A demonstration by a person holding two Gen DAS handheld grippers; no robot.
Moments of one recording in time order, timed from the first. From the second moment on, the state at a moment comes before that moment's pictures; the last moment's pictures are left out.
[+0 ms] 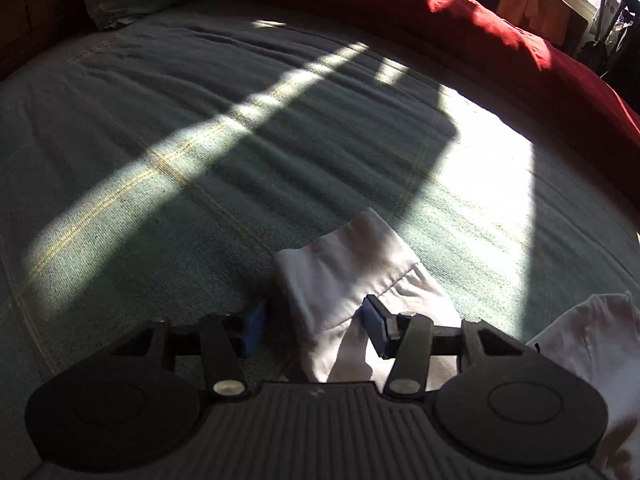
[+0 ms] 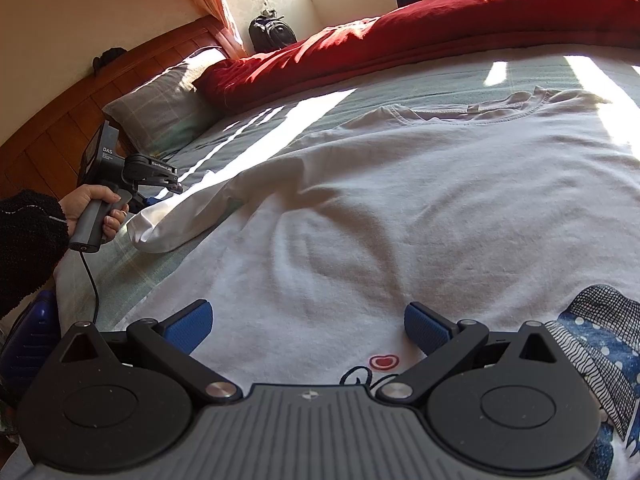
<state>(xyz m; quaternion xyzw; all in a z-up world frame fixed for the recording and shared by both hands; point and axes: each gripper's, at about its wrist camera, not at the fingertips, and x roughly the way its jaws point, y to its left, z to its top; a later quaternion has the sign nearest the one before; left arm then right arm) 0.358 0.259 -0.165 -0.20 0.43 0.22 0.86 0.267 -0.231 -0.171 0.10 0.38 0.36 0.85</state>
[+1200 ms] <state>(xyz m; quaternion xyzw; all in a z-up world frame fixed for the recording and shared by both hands) 0.241 0.315 -0.072 -0.13 0.37 0.40 0.83 0.269 -0.232 -0.171 0.11 0.38 0.36 0.85</state>
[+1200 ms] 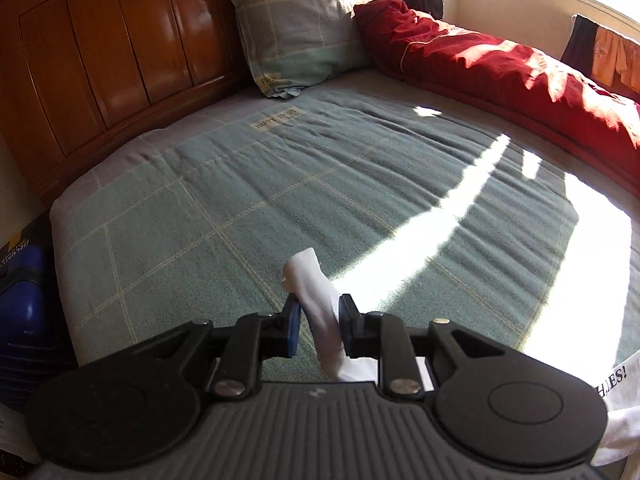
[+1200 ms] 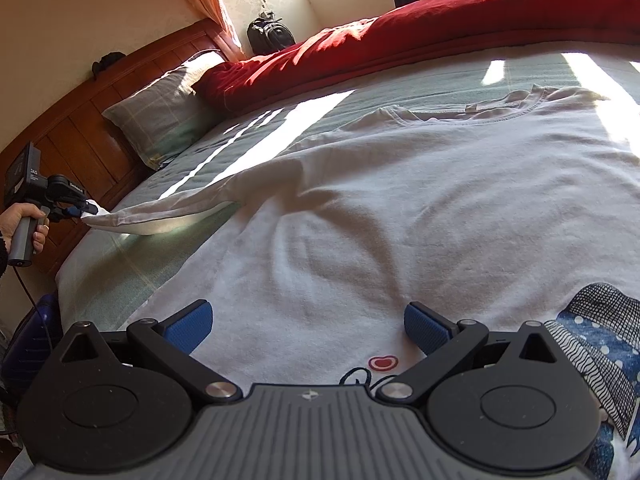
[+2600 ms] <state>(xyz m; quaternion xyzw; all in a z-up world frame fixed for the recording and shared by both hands) 0.403 0.140 -0.156 0.06 0.54 -0.11 0.83 0.268 -0.233 -0.164 0.11 0.38 0.36 0.85</state>
